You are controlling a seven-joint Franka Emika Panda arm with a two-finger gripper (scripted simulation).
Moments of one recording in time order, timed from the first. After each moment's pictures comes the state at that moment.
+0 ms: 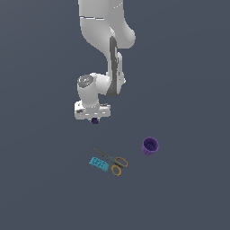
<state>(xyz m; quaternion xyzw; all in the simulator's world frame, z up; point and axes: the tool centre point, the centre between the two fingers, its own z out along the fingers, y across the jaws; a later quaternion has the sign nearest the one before) -0.123 -0.127 0.024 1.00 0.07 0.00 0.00</state>
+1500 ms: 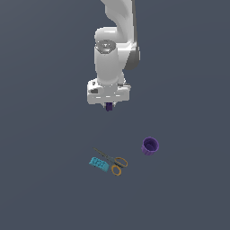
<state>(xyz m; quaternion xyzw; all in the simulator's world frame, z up) -0.113 -0.031 0.164 1.00 0.07 0.00 0.00</state>
